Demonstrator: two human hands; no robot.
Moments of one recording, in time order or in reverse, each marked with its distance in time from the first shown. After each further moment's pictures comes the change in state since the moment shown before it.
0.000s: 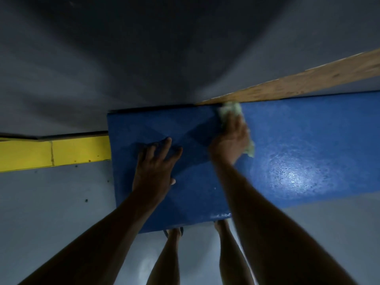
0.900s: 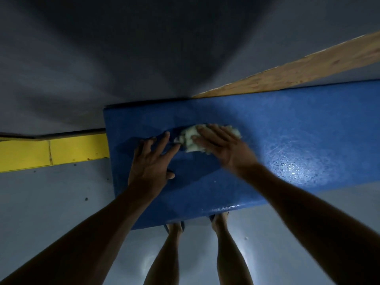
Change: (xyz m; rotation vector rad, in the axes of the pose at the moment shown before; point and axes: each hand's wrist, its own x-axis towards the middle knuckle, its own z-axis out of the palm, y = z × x) left_hand 0.000 -0.007 0.003 -0.023 -0.009 0.010; right_hand -0.004 0.058 -0.033 -0.336 -0.416 -1.112
